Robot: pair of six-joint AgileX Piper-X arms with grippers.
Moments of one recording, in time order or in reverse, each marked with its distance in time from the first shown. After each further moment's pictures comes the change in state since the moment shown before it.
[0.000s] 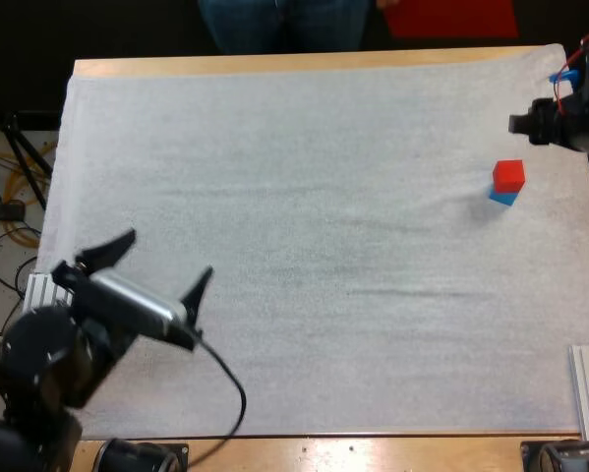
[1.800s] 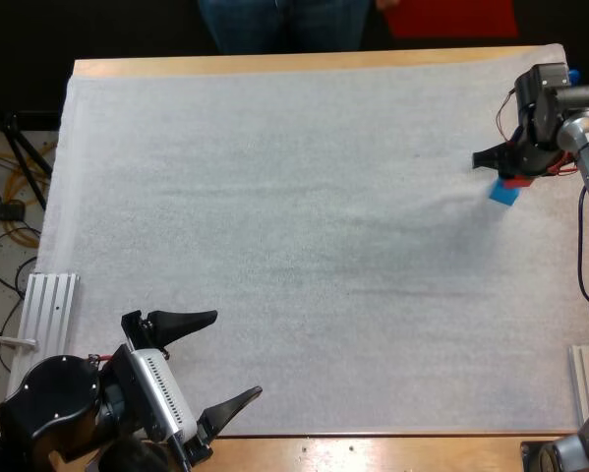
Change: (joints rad) left arm -0.482 -0.125 0.000 0.203 0.129 -0.061; right arm -0.013 0.536 -0.103 0.095 0.053 -0.005
